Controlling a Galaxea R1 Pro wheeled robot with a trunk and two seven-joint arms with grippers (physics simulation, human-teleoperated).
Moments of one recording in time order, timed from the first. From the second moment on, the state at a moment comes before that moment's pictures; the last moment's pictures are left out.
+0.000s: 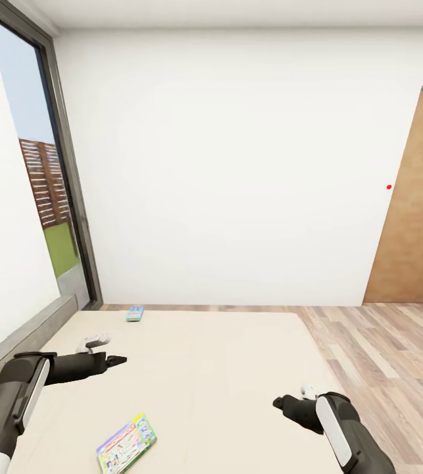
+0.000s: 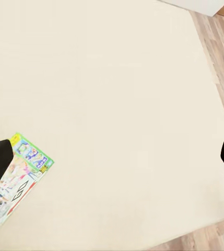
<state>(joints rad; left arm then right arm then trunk) -0.46 0.22 0.25 -1.16 -0.08 0.97 -0.78 -0.36 -0.01 -0.12 -0.97 -0.41 0.82 -0.11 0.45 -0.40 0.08</state>
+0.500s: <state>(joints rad) -0.46 0.22 0.25 -1.16 -0.08 0.97 -0.78 -0.36 -0.01 -0.12 -0.97 -0.41 0.82 -0.11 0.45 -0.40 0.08</state>
